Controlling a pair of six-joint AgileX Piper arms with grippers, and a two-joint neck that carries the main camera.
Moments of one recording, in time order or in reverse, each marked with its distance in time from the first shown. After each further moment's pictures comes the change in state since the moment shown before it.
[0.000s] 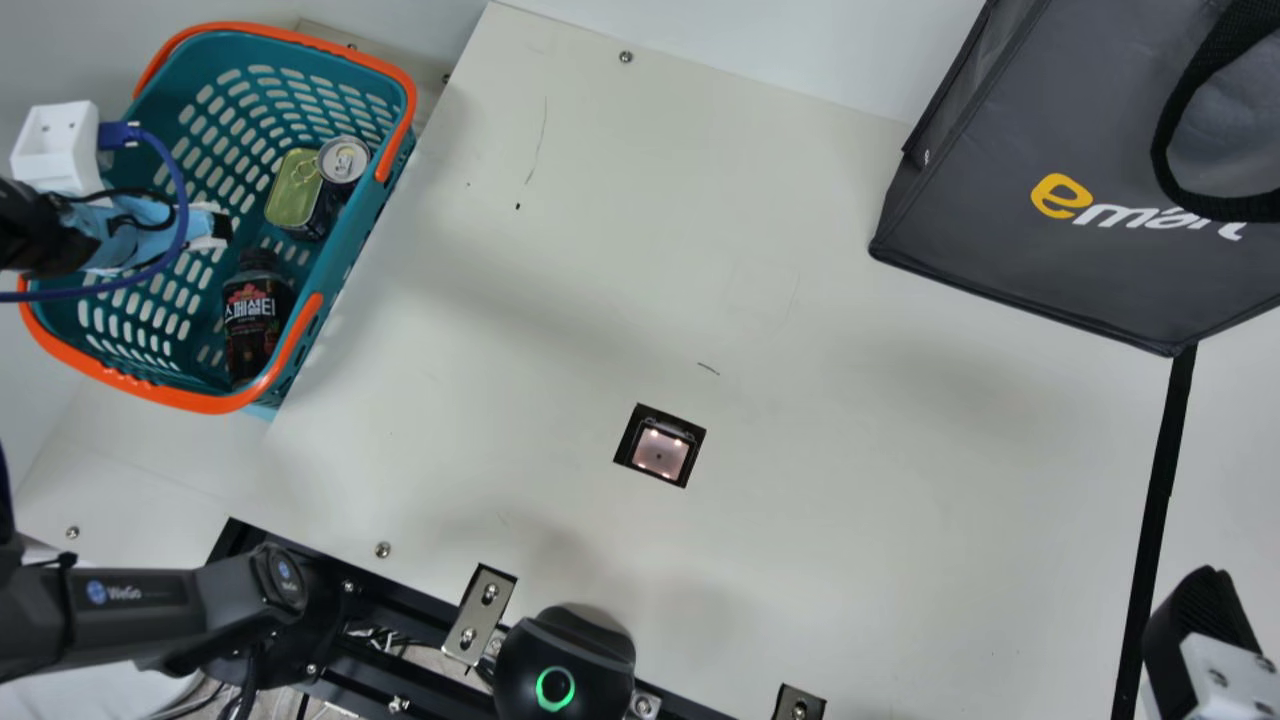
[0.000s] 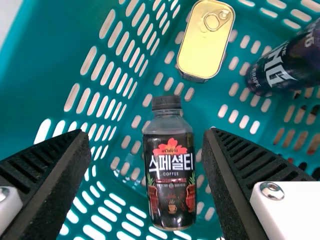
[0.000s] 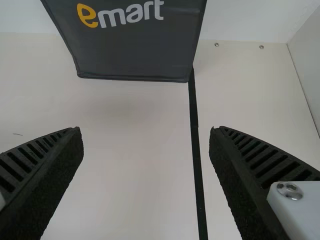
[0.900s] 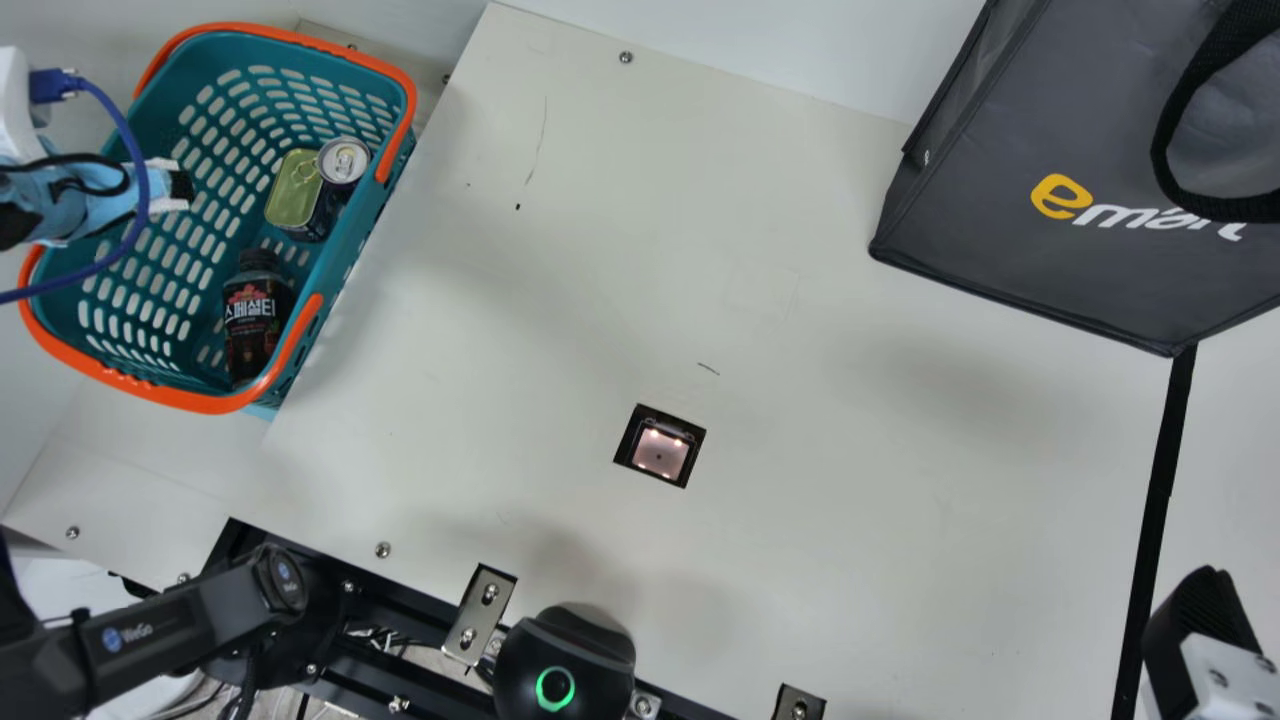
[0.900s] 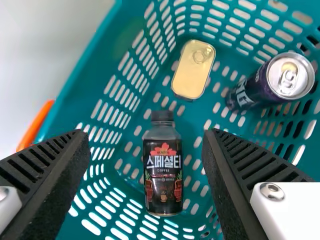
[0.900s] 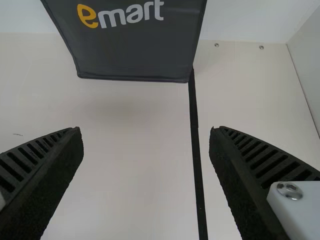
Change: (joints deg) left arm -0.1 -10.0 -5.0 1.8 10.6 -5.1; right arm 0.0 0.0 0.0 0.0 -0.1 0.0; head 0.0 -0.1
